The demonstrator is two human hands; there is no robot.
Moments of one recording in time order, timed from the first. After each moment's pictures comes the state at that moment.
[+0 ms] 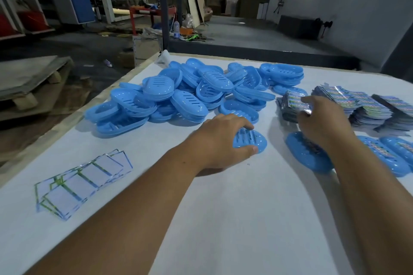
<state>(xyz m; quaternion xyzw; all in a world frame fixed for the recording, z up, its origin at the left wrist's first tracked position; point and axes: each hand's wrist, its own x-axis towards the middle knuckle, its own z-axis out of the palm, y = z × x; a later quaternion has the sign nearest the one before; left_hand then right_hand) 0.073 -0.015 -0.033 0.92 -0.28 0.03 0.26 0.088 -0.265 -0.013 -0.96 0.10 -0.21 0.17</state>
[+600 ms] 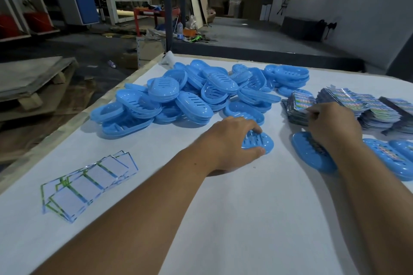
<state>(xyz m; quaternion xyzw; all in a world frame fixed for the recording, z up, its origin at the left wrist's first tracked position) 0.073 -0.020 -0.032 0.92 -0.29 0.04 0.27 0.095 -0.271 -0.021 -0.95 0.13 -0.26 0.13</state>
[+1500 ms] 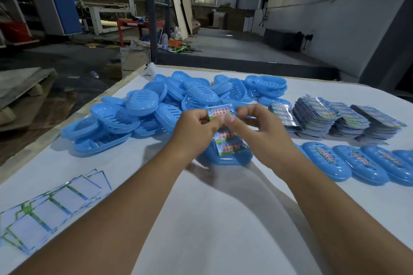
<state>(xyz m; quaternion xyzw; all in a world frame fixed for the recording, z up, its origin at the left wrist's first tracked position) 0.104 -0.022 -0.023 0.77 -0.10 0.08 0.62 0.063 -0.182 -0.012 -0.78 -0.07 -0.14 0.60</state>
